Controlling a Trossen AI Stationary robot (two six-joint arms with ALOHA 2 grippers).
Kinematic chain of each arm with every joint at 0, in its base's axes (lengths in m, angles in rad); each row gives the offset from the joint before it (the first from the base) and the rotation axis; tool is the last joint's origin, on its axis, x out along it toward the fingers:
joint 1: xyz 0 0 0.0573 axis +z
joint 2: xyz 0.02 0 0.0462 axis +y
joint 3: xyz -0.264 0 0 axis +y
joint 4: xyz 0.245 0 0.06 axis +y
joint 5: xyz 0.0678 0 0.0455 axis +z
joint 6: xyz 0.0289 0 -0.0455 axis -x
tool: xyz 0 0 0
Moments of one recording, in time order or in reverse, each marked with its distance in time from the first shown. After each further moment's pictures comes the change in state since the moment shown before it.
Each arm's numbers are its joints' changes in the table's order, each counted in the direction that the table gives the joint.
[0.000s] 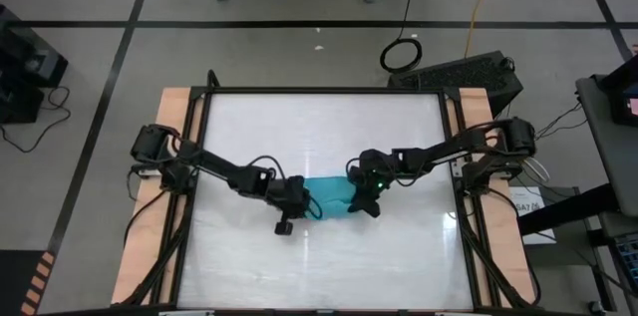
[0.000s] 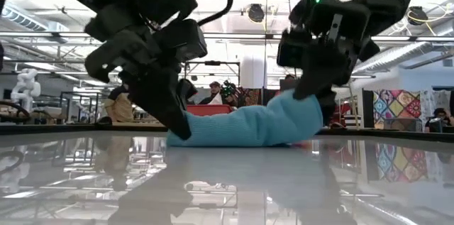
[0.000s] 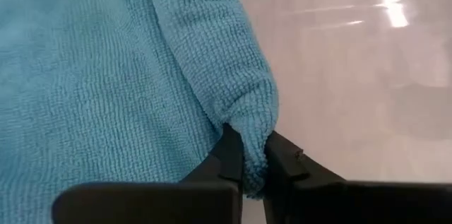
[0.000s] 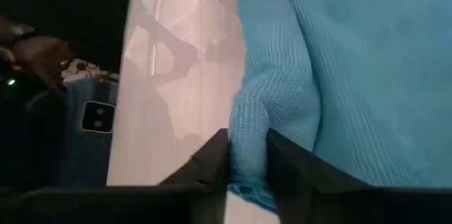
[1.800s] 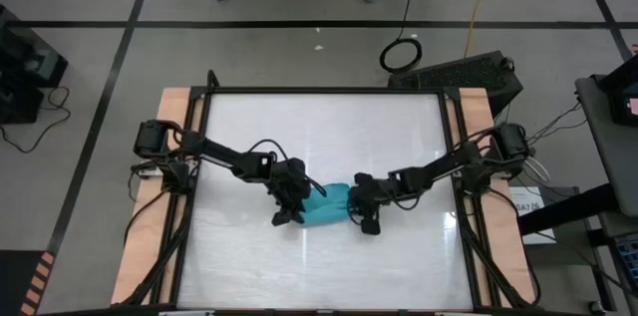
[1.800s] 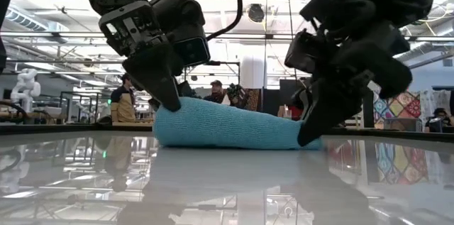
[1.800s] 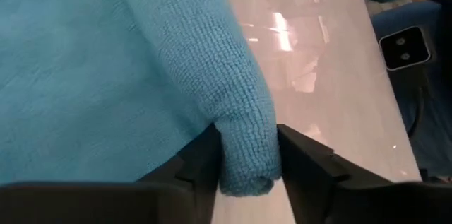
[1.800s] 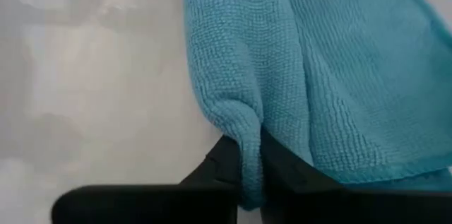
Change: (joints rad) left arm 0.153 -0.001 0.001 -0.006 -0.456 0.139; right arm 0.215 0.080 -0.003 0.059 -0.477 0.322
